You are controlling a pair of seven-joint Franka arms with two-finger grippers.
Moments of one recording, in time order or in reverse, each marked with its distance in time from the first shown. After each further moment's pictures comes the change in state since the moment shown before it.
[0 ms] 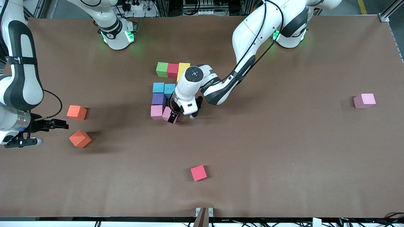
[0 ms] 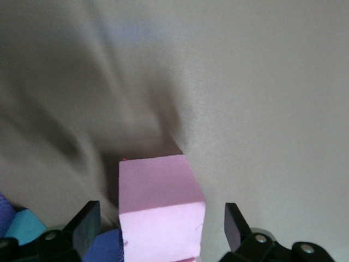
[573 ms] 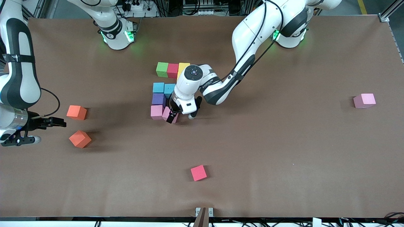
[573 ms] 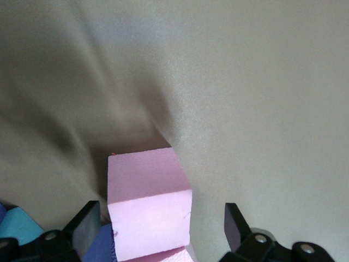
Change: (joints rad) left arm -0.004 0.000 0.000 0.019 0.037 0.012 -0.001; right arm -0.003 -0.015 -0.002 0.000 -0.017 -0.018 0.001
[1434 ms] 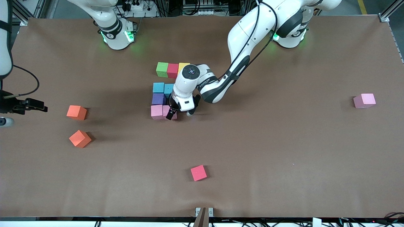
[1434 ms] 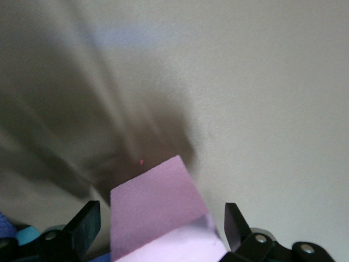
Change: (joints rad) left arm -0.043 0.035 0.031 -0.019 0.001 0.048 -0.001; right arm -0.013 -0.155 -0.011 0.005 -0.034 -0.157 0.002
